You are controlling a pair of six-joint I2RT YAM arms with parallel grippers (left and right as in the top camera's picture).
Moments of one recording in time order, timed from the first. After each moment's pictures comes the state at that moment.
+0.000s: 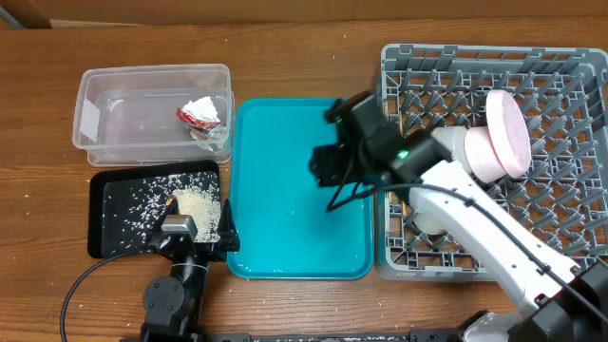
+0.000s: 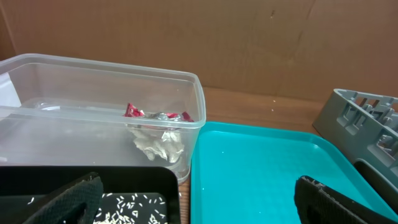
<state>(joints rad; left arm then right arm) -0.15 0.02 0.01 -0.07 -0.09 -0.19 0.63 1.58 1.34 -0.79 -0.19 0.42</state>
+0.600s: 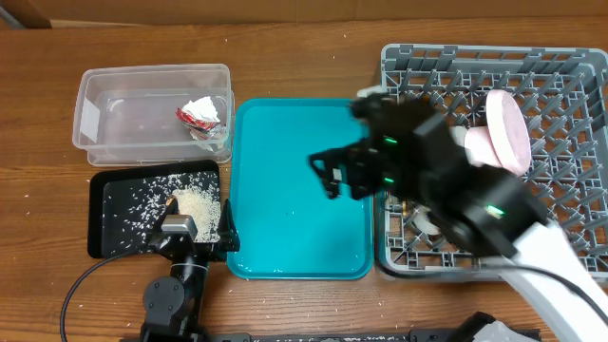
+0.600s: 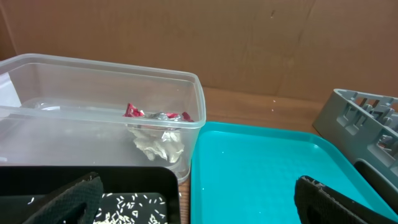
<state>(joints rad) -0.15 0.02 0.01 -0.07 -0.09 -0.19 0.64 1.25 1.44 -0.90 -0.12 0.38</state>
